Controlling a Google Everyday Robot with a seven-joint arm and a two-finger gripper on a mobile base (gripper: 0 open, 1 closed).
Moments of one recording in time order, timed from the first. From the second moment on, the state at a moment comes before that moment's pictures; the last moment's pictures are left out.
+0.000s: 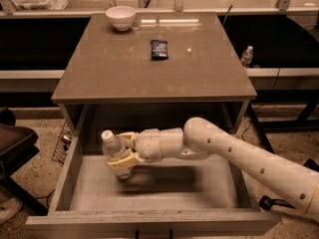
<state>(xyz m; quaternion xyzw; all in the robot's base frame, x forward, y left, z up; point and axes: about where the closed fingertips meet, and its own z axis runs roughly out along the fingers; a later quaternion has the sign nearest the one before) 0.495 0.132 0.692 -0.56 0.52 0.44 0.47</state>
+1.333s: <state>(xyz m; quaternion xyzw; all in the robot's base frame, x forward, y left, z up) 0.494 0.133 0.693 -0.56 0.52 0.45 0.47</state>
